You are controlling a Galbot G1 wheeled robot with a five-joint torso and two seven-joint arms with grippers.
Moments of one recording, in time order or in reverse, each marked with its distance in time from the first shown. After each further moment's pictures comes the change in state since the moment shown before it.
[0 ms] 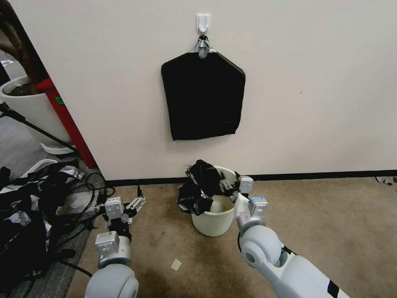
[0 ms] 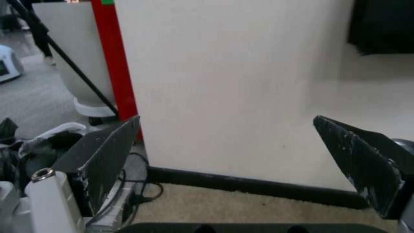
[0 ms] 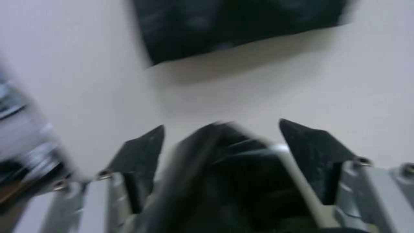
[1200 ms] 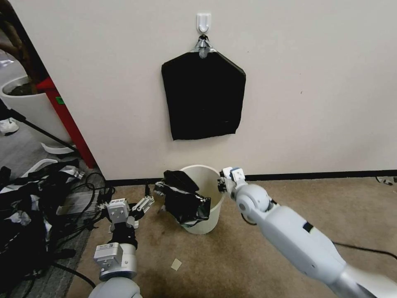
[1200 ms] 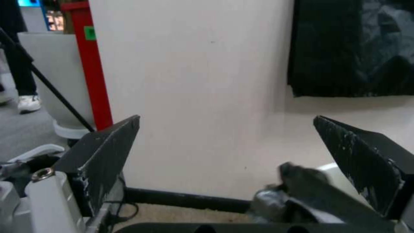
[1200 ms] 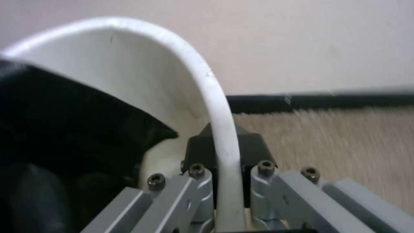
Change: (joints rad) left arm 0.135 -0.053 0.091 -0.197 0.140 -0.035 0.008; right arm 0.282 0.030 -0.055 -0.271 0.404 -0.341 0.253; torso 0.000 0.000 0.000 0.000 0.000
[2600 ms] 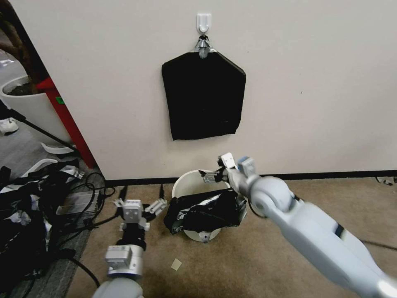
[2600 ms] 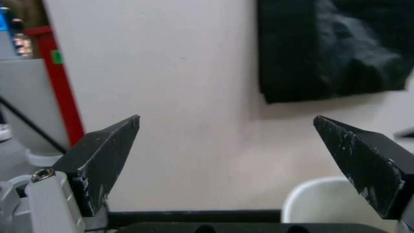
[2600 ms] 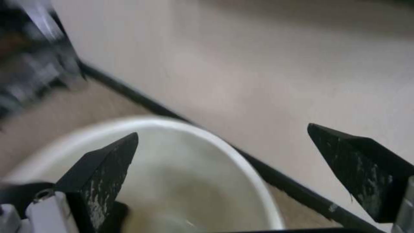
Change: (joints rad) left arm -0.010 0.050 -0.015 -0.007 0.016 -0.011 0.080; right arm 0.189 -0.036 0.009 -0.033 -0.433 -0.229 -0.705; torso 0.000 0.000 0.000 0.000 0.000
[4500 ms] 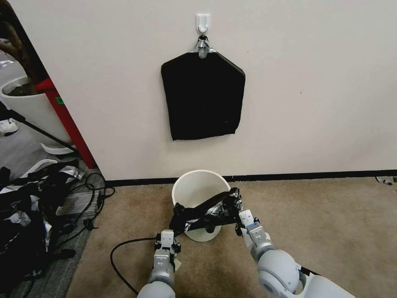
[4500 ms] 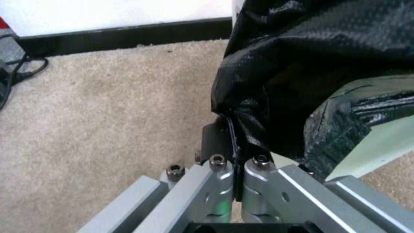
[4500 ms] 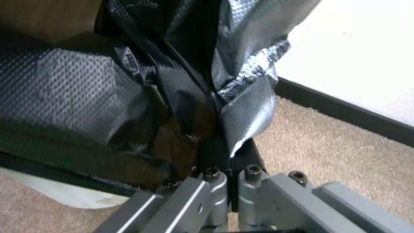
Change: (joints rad) left arm -0.185 -0.031 0.272 0.468 -0.166 0.194 -0.112; right arm -0.533 -0.168 -0.041 0.253 -0.089 0.244 0.587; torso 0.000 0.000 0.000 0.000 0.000
